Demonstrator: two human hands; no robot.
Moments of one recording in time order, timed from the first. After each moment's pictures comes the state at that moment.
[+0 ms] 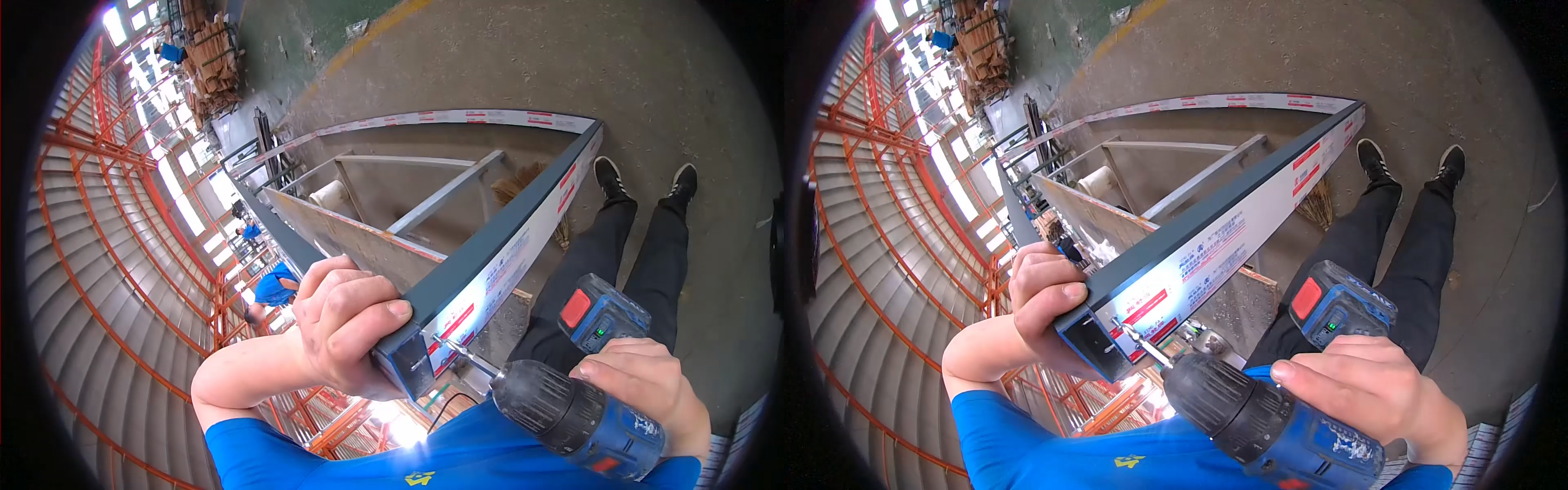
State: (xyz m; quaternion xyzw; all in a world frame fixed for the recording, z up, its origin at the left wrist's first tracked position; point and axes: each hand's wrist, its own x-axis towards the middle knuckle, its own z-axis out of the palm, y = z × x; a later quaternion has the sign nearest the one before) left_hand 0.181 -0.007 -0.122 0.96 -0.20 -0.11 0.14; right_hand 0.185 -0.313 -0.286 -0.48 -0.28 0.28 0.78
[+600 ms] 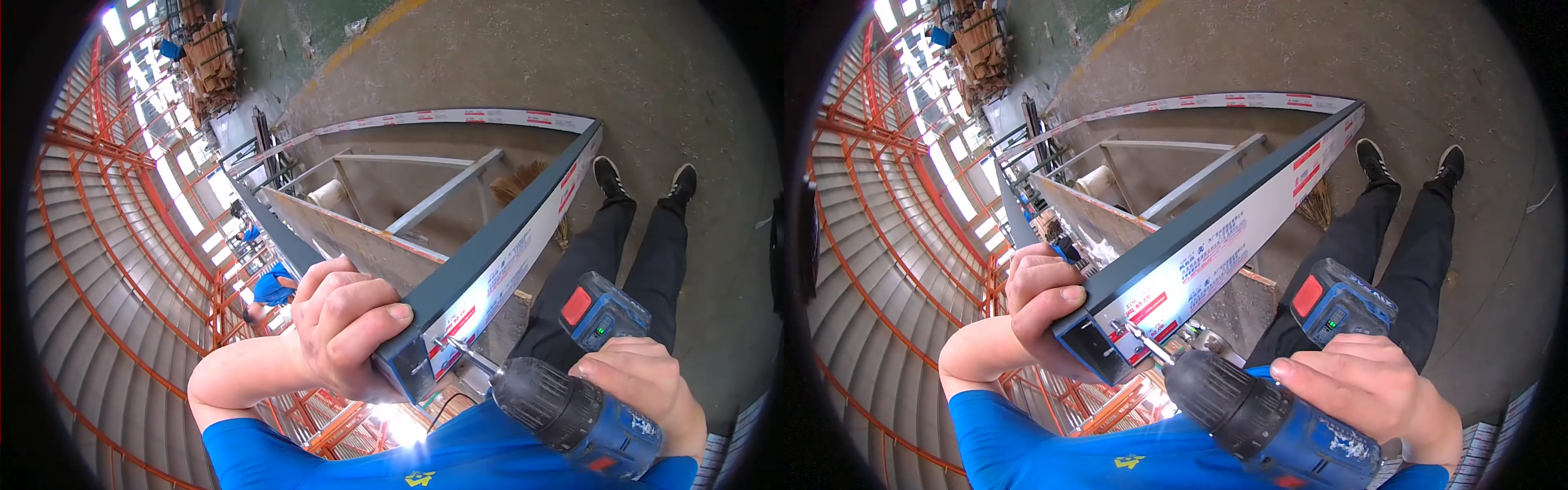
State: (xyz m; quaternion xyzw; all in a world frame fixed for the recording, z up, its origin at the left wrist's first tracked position) left_hand 0.183 -0.008 -0.122 0.96 -0.20 -0.11 0.14; right_hand 0.183 -0.310 -0.284 -0.49 -0.26 0.29 0.78
